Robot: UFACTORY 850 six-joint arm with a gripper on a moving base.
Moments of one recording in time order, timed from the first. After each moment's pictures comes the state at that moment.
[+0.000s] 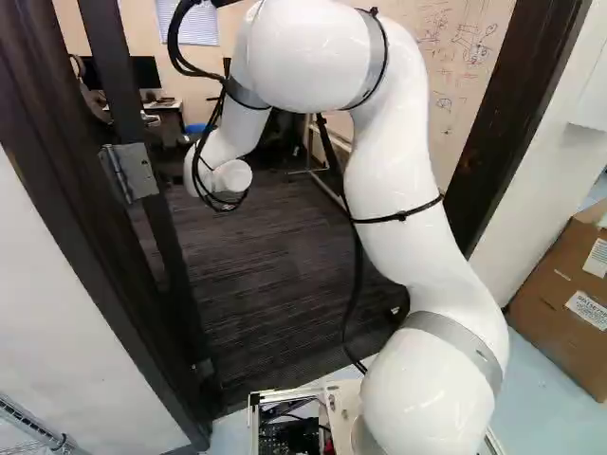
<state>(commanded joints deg) 33.7 -31.9 -64.9 4.9 37.3 0.0</state>
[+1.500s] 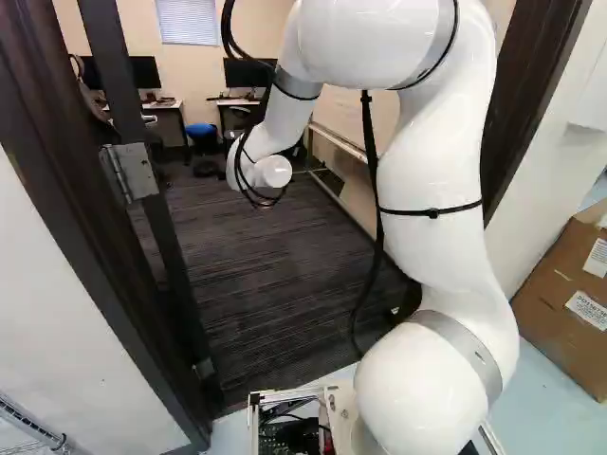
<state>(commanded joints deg) 23.6 -24.1 -54.8 4.9 37.3 0.0</state>
